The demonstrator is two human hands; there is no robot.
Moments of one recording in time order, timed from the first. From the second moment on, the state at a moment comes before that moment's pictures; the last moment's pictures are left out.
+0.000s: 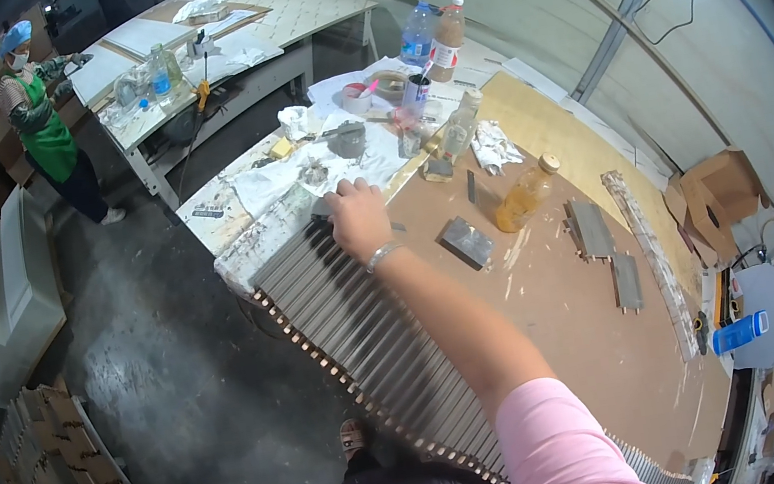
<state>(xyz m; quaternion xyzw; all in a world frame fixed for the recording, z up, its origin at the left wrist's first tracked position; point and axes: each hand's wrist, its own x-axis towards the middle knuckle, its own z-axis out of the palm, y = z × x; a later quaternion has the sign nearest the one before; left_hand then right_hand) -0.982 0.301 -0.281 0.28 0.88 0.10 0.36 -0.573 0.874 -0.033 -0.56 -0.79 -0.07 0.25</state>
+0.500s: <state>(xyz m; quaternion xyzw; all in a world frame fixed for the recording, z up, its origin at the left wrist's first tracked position) -0.829 0.575 -0.007 0.41 0.53 0.55 0.49 -0.534 0.732 0.047 -0.40 -0.50 0.60 0.47</state>
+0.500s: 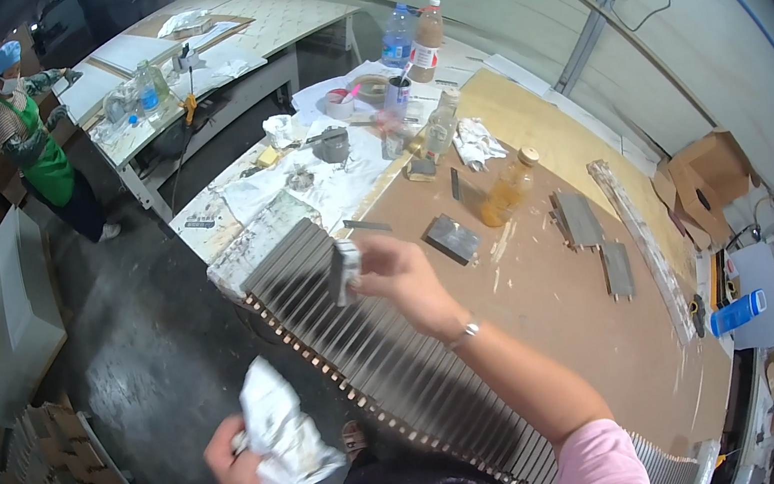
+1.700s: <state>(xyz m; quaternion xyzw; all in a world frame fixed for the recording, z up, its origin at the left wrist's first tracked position) -0.810 0.826 -0.014 0.87 0.44 0.20 0.10 -0.408 0.604 0.048 -0.64 -0.33 0.43 0.54</state>
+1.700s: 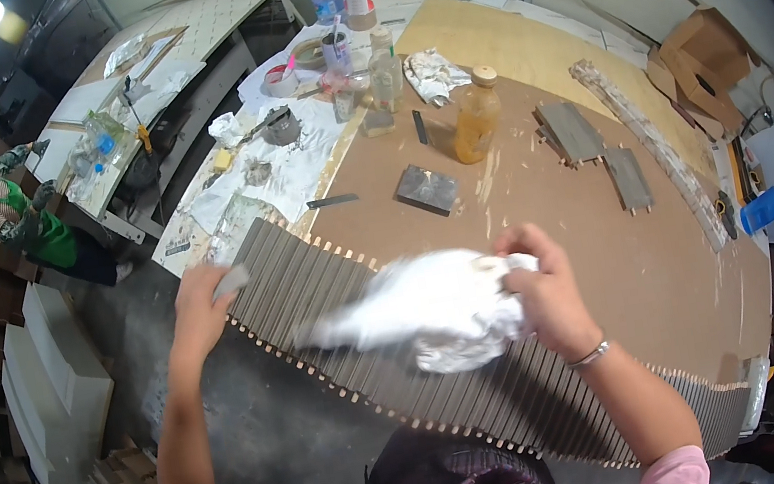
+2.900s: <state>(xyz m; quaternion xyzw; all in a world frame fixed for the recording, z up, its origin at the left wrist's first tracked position) -0.744 0.925 -0.004 0.90 0.37 0.21 0.09 -0.419 0.552 -0.023 -0.60 -0.78 -0.01 0.18</state>
